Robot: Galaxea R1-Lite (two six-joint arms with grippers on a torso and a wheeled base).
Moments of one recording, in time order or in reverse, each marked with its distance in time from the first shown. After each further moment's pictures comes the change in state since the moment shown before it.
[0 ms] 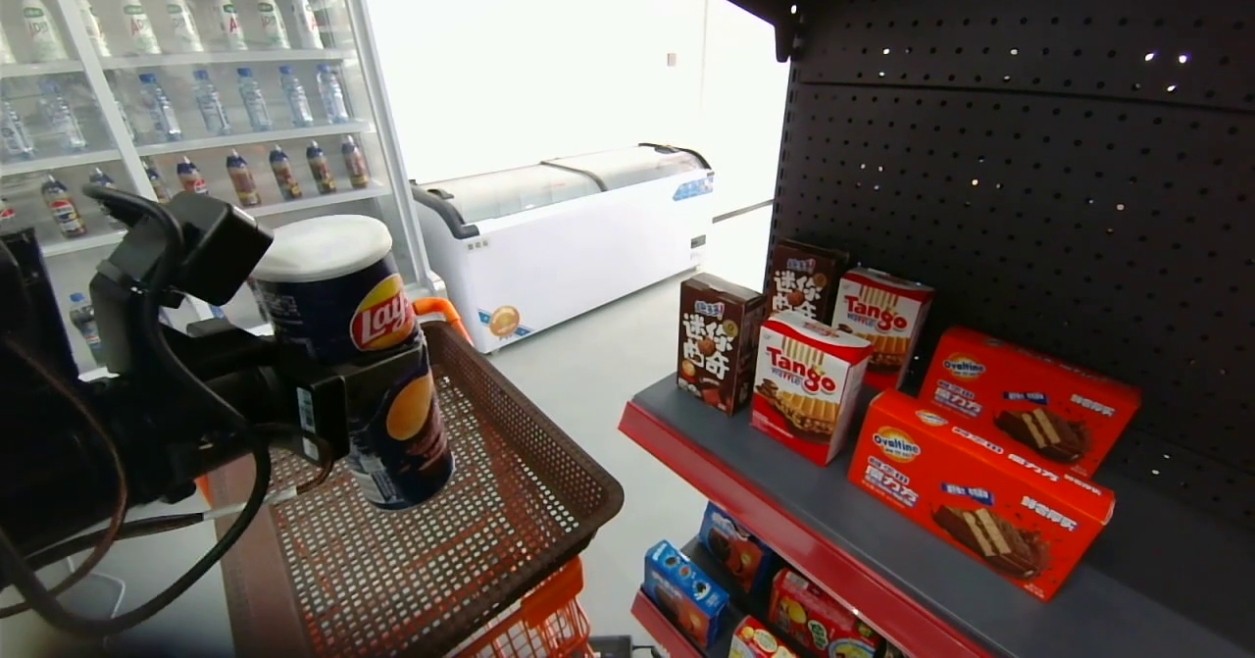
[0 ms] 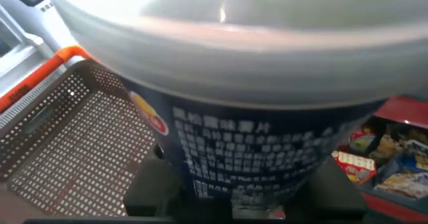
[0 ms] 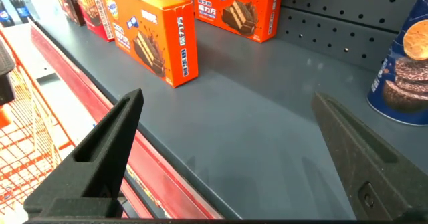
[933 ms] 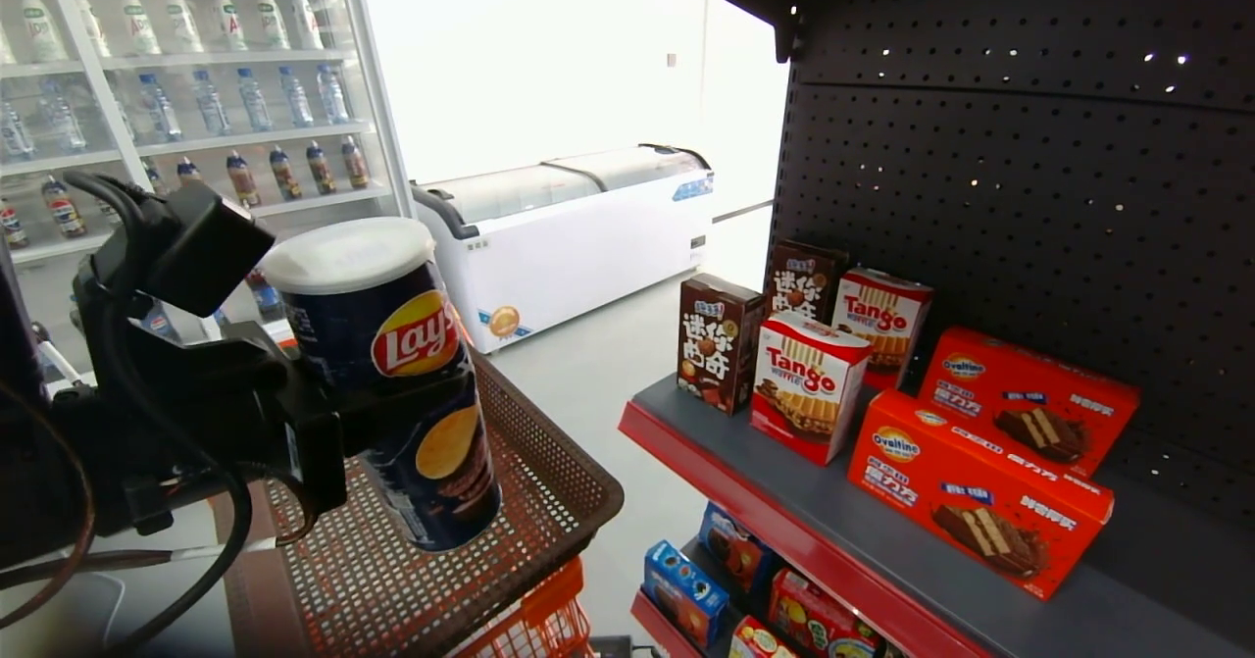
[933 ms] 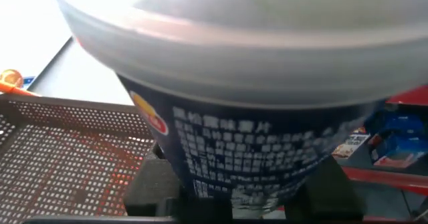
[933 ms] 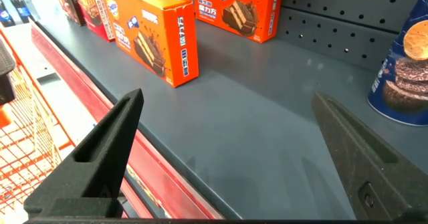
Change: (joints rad) left arm -0.074 -0.042 -0.040 0.095 -0.196 0.004; right arm 0.000 0.000 0.000 0.000 0.001 -0.002
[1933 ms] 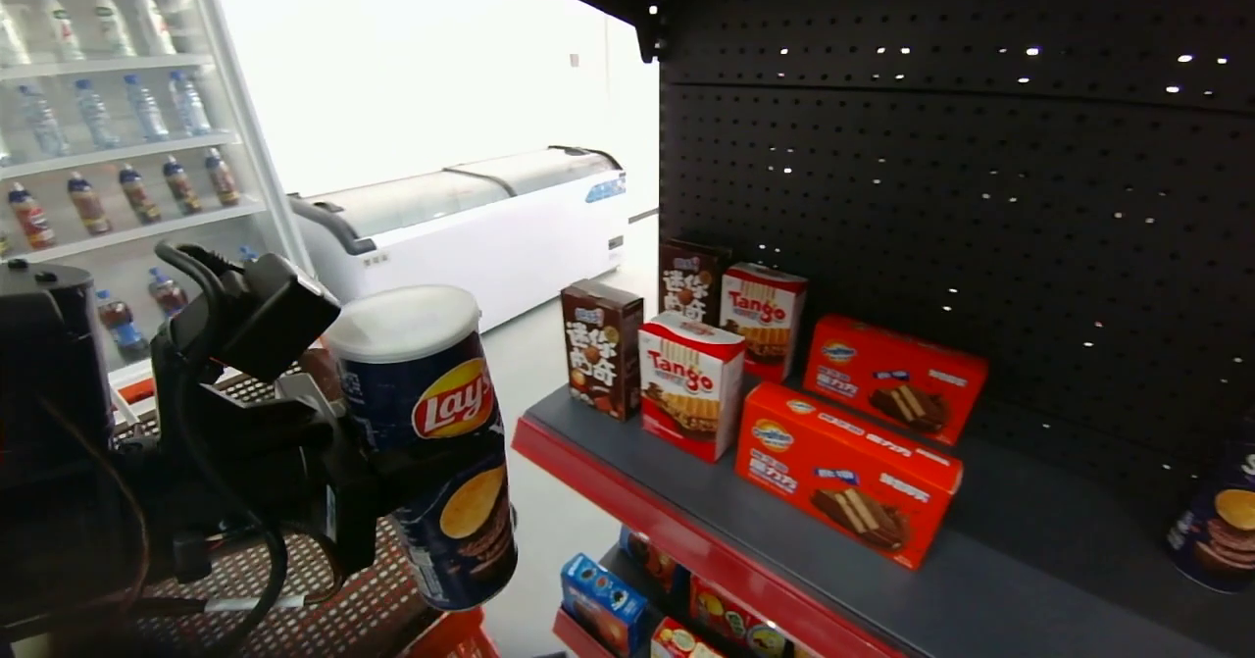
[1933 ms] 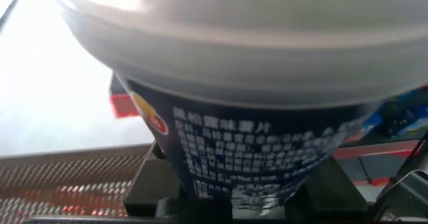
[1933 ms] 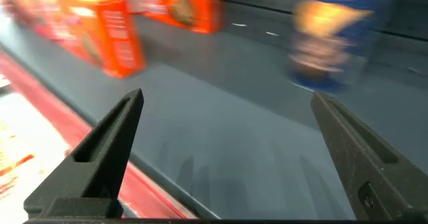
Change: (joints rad) left arm -0.042 0.030 0.066 -0.009 -0.039 0.004; right arm 0.000 0.000 0.000 0.000 0.000 0.000
